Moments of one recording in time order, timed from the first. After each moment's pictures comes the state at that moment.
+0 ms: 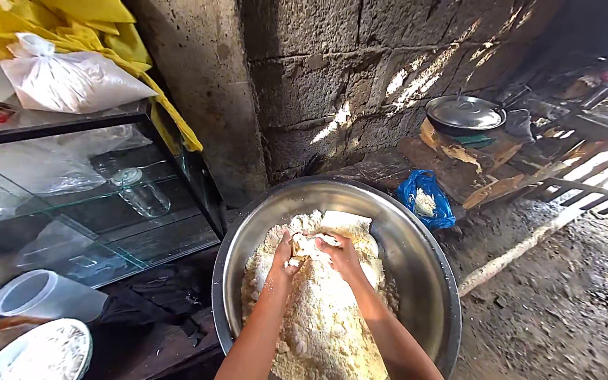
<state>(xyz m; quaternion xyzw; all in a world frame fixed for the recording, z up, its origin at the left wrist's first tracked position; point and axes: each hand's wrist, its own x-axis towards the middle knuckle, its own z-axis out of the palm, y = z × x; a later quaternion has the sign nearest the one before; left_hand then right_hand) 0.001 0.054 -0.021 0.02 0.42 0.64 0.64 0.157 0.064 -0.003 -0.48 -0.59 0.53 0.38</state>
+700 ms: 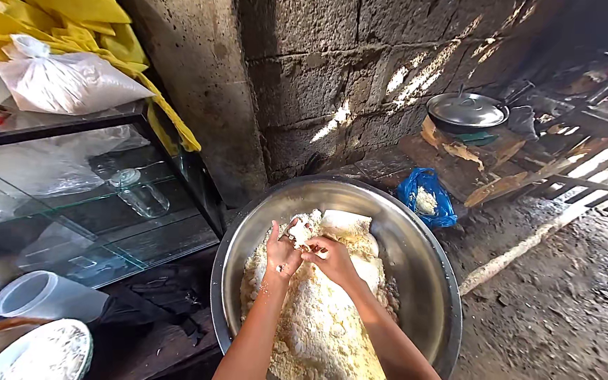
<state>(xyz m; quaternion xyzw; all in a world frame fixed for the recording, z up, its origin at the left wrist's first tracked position) -0.007 0.049 -0.008 0.02 0.20 0.70 0.69 0.154 0.059 -0.010 -0.39 -0.80 0.33 0.32</state>
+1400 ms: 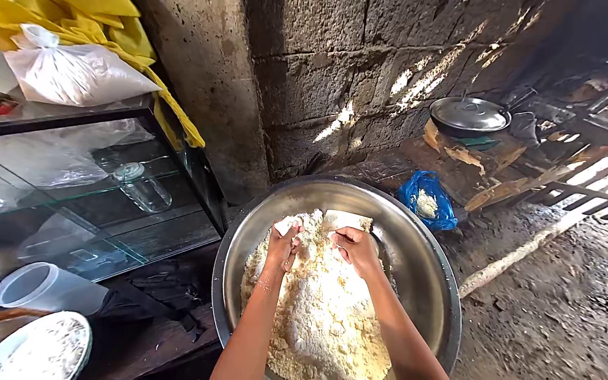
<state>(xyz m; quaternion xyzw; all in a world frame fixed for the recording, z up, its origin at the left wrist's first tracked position) -0.013 0.048 -0.005 0.18 0.42 0.69 0.56 0.185 0.068 0.022 -0.46 -0.59 0.53 0.40</state>
